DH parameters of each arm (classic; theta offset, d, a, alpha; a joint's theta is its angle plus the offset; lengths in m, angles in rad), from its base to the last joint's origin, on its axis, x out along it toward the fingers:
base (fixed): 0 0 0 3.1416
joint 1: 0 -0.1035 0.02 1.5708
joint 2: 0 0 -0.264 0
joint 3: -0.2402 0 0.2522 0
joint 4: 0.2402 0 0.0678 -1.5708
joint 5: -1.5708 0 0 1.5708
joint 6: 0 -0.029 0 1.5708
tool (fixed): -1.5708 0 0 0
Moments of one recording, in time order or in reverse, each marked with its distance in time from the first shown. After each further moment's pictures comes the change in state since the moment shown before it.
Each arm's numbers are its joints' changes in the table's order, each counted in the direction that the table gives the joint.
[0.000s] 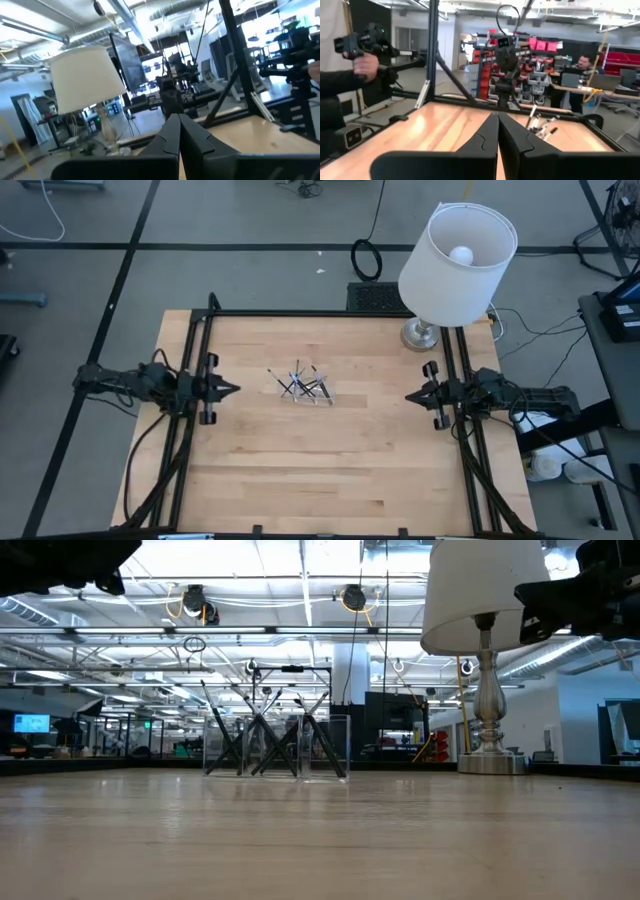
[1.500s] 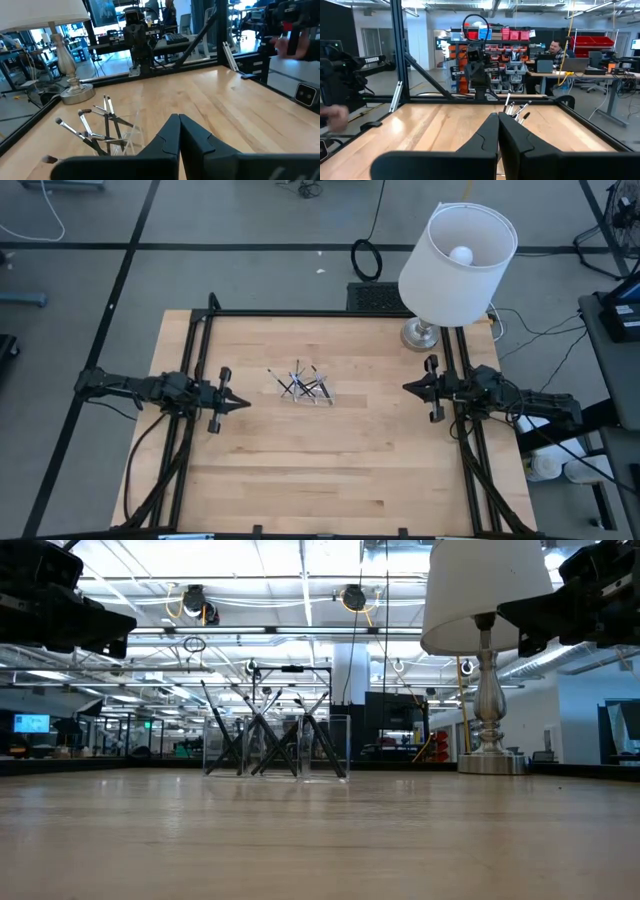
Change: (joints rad) left arm -0.040 -0.072 0.123 0.246 0.100 0.198; right arm 0.113 0.015 0.007 0.018 0.032 -0.080
